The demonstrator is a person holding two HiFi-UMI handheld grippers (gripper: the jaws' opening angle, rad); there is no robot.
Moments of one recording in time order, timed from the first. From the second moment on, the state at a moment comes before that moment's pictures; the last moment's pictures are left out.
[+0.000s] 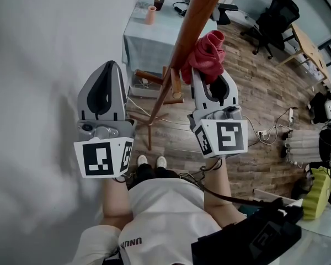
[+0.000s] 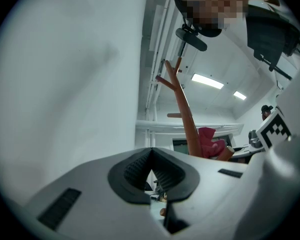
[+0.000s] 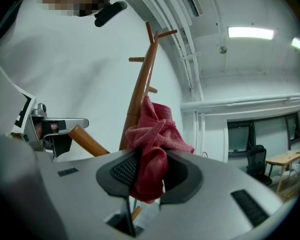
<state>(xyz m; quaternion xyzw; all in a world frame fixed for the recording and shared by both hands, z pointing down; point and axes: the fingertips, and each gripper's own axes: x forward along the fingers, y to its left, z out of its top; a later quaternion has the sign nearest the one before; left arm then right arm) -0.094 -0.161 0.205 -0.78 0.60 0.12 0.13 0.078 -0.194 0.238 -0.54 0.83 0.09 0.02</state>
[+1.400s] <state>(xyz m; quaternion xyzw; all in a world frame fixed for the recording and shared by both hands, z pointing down) -0.092 -0.168 0.241 -0.79 0.60 0.10 0.11 0.080 -0.196 0.323 -0.55 0.84 0.02 -0.05</state>
